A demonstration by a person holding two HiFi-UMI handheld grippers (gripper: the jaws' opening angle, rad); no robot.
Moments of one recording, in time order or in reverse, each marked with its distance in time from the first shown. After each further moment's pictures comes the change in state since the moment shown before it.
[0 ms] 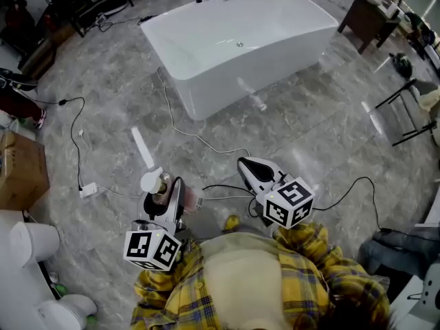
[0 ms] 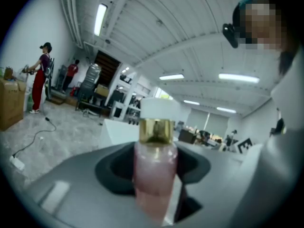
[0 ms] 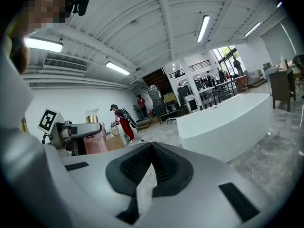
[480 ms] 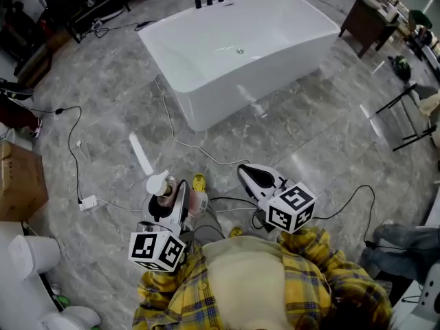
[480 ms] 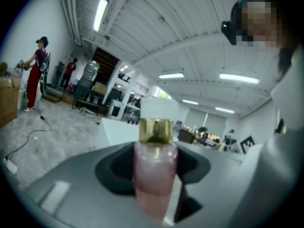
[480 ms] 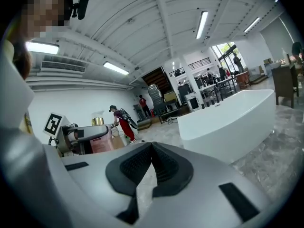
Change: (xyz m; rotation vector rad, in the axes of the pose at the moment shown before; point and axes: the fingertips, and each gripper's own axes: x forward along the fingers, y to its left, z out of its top) left arm 0.062 0.041 0.001 -0.004 0.010 -0.034; right arm 0.057 -0.023 0.009 0.023 0.005 0.018
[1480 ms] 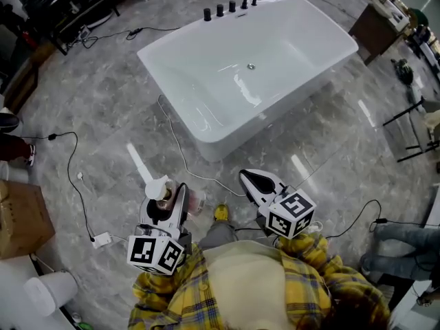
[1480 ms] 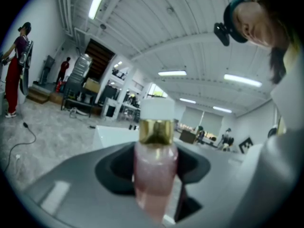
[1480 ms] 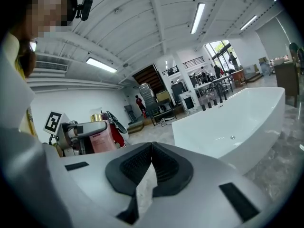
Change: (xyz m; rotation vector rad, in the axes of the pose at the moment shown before) left arm 0.216 0.192 0.121 0.026 0.033 -0.087; right arm 0.258 -0.093 0.108 0.043 0.005 -0.079
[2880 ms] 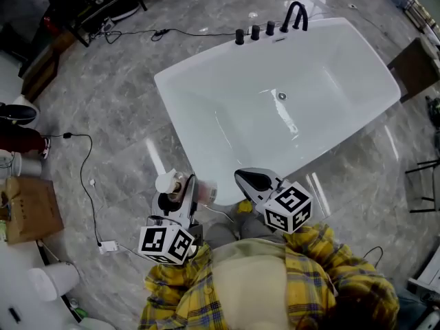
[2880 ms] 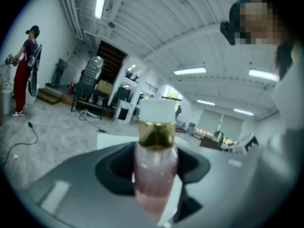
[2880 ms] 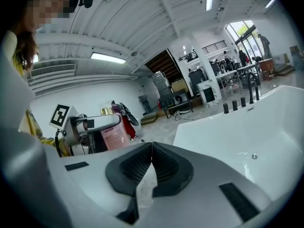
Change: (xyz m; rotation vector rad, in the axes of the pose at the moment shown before) left arm 0.253 0.089 0.073 -0.062 -0.031 0.192; right arm 0.202 -0.149 0.127 -0.083 0.161 0.247
